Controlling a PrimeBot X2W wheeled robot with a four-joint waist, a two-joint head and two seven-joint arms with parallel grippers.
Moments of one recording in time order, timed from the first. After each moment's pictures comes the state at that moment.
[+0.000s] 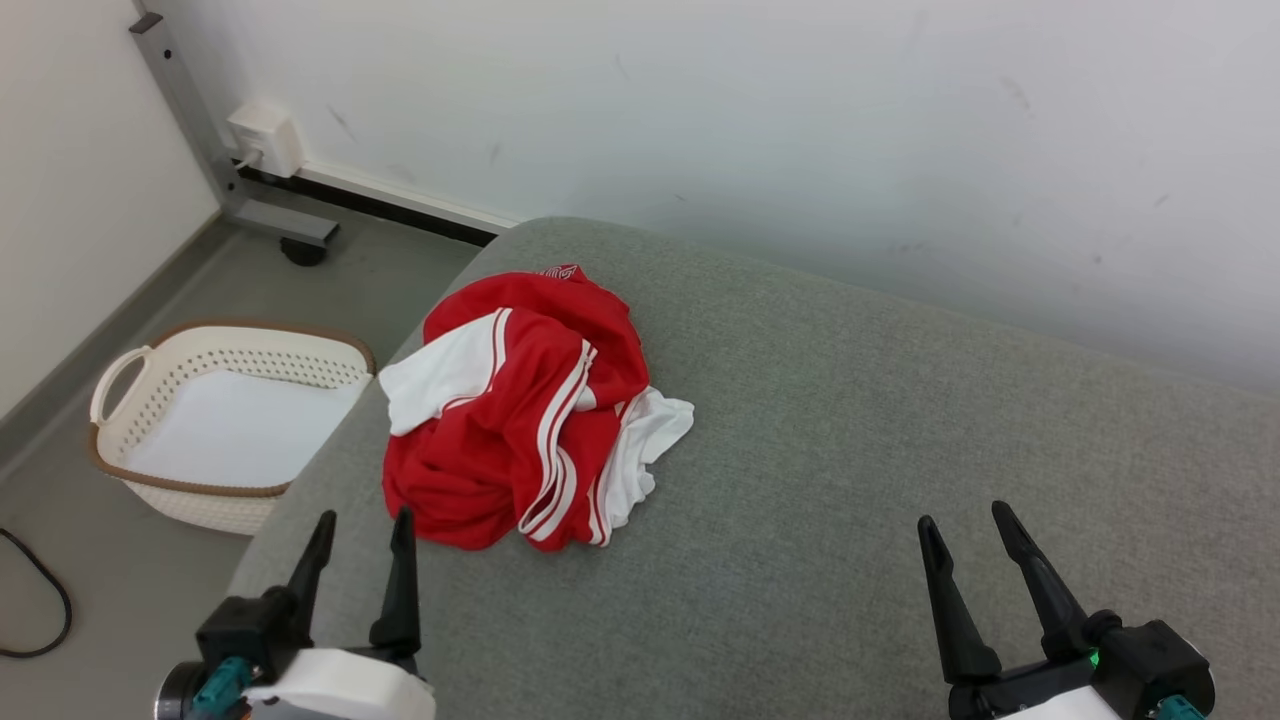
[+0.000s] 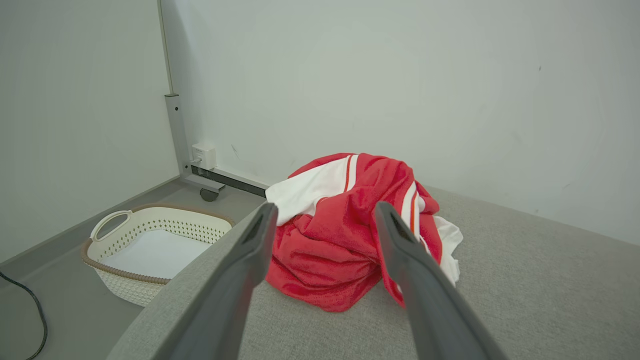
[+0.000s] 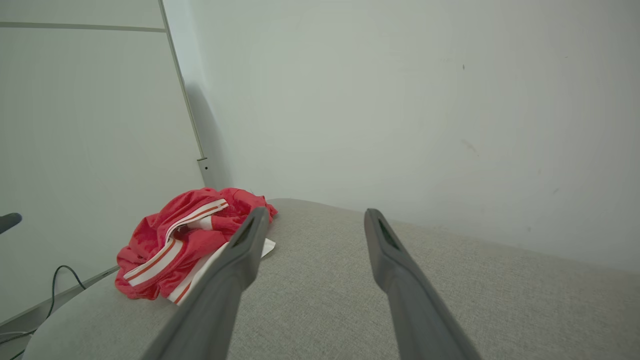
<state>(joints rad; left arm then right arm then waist) -0.13 0.05 -0.01 0.29 -0.14 -0.07 -0.26 -0.08 -0.05 0.19 0.17 0.28 0.13 -0.26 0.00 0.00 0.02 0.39</state>
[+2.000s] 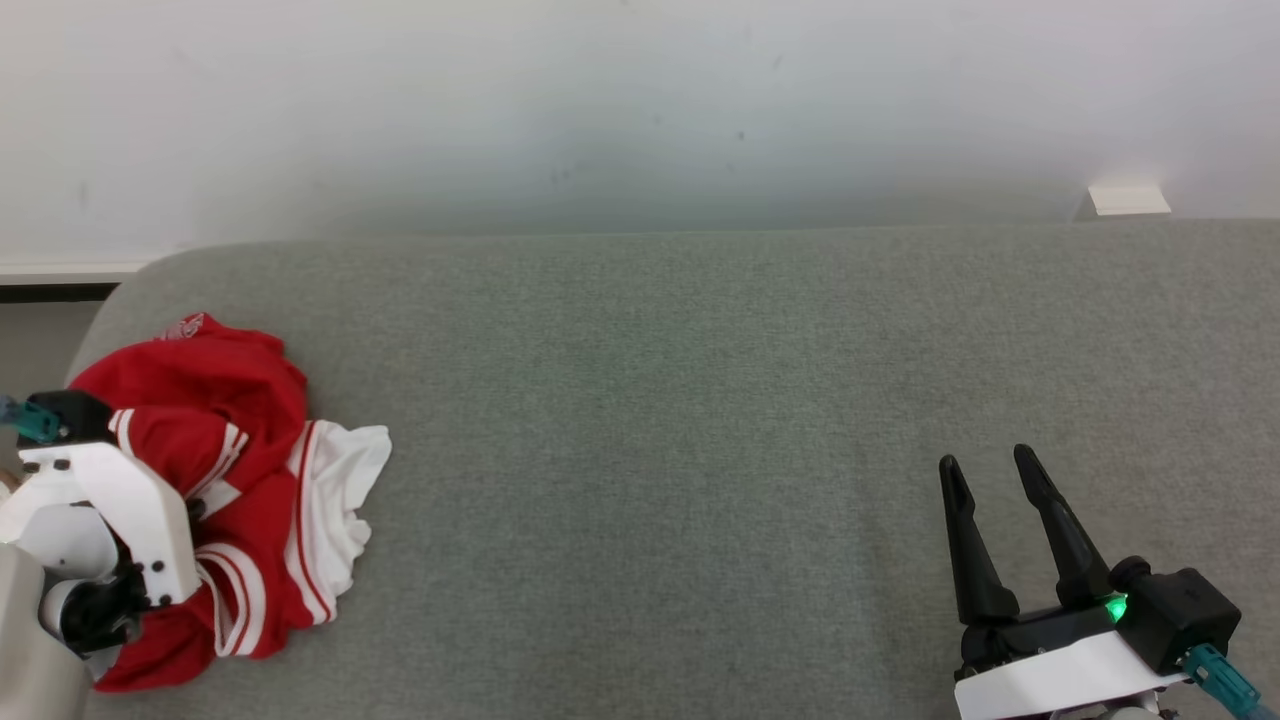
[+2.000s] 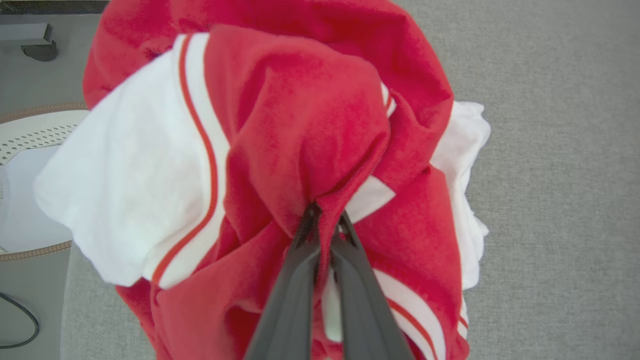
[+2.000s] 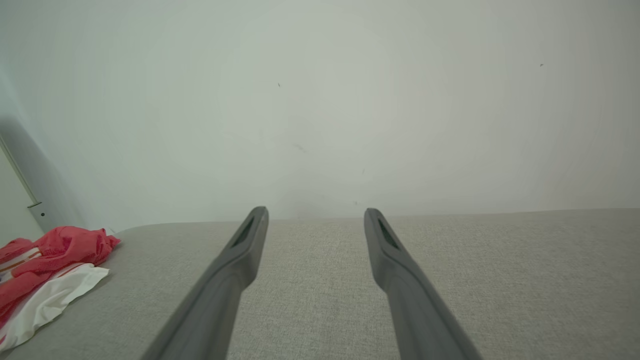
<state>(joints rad) -0.59 0.51 -0.18 0.77 -0.53 -0.13 0.53 -0.17 -0.05 0.18 0.18 0.34 0.13 -0.26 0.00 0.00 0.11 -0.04</state>
